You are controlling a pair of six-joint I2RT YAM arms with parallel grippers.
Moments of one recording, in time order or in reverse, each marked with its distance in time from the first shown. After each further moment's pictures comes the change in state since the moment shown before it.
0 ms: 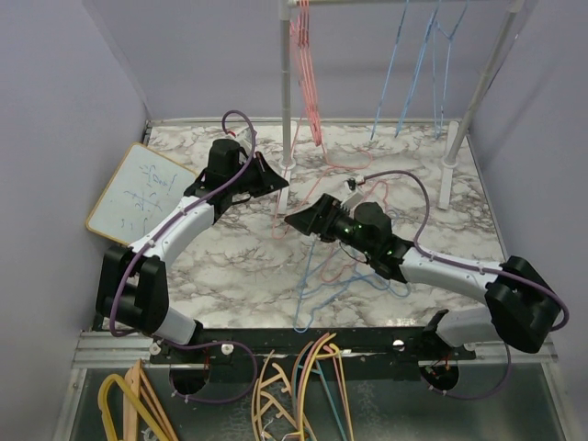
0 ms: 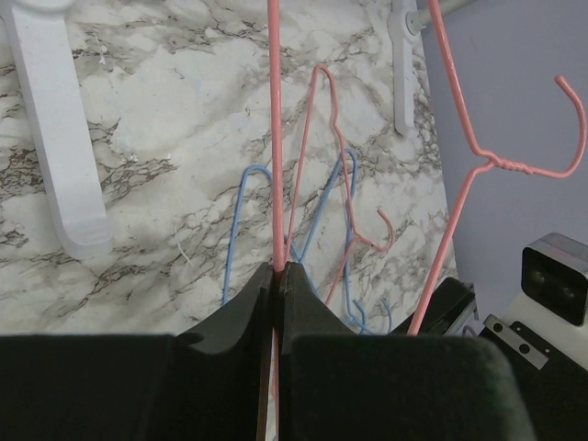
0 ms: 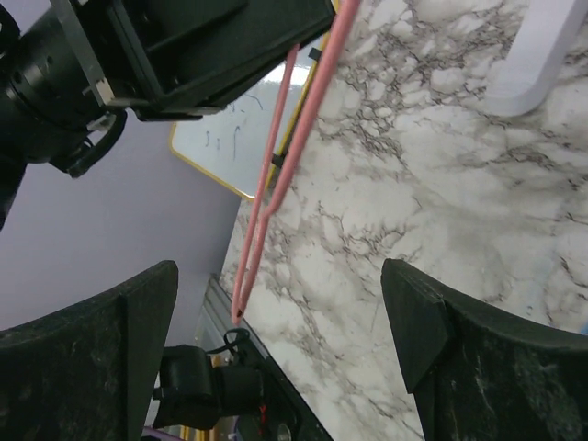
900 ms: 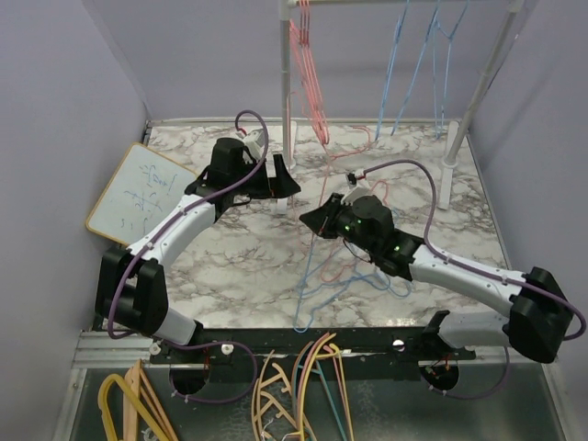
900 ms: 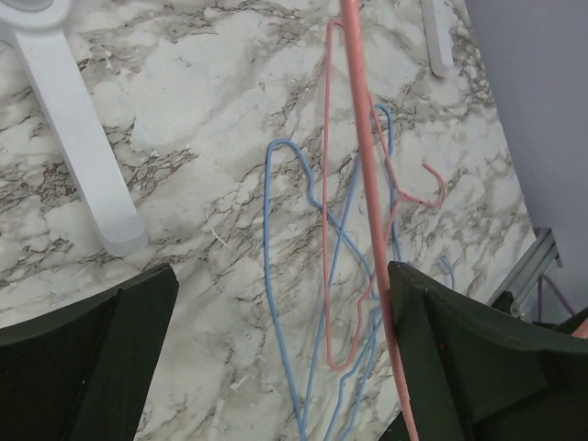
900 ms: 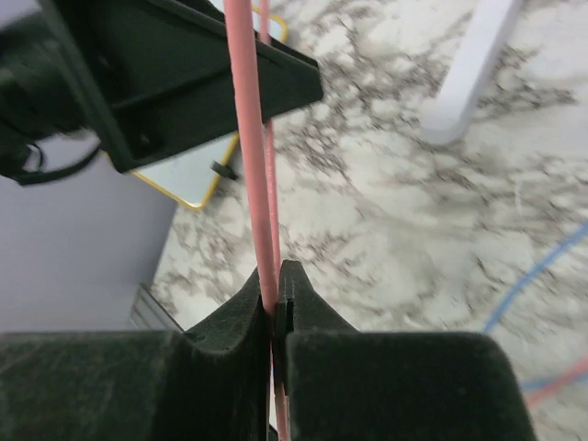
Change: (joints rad) left arm -0.005 -0.002 0.027 -0.085 -0.003 0.209; right arm 0.047 -0.026 0.152 -0.224 0.154 -0.163
